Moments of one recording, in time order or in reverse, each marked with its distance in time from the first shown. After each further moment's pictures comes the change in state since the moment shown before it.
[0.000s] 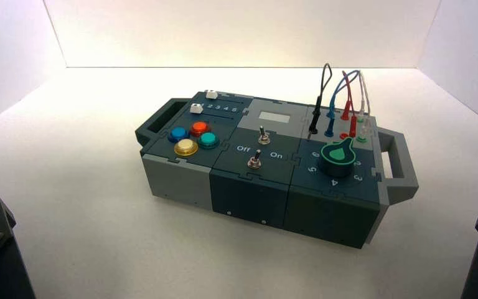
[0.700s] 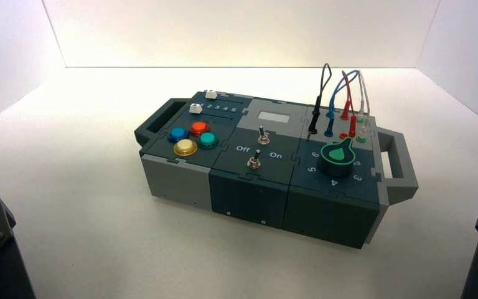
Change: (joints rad) left arm -0.002 0.052 0.000 0.000 0.000 0.000; right arm 0.037 0.037 -0.048 0.172 0.138 -0.005
